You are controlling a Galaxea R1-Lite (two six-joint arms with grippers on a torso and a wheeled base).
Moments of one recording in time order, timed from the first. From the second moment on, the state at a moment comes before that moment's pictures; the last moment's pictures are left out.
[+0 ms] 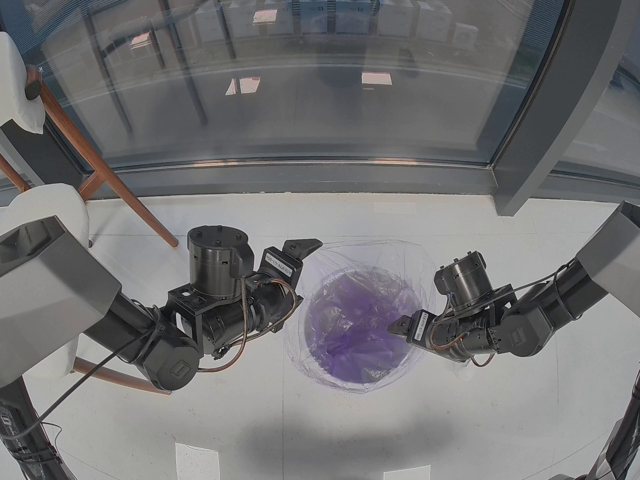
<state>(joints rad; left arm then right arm) -0.57 2.04 -0.85 -0.91 -0.01 -1.38 0.56 2.07 -0.91 -0.26 -0.10 0.84</state>
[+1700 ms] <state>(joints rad) -0.58 2.08 -0.86 -0.91 -0.01 -1.38 0.45 2.28 -0.76 -0.58 -0.14 0.79</state>
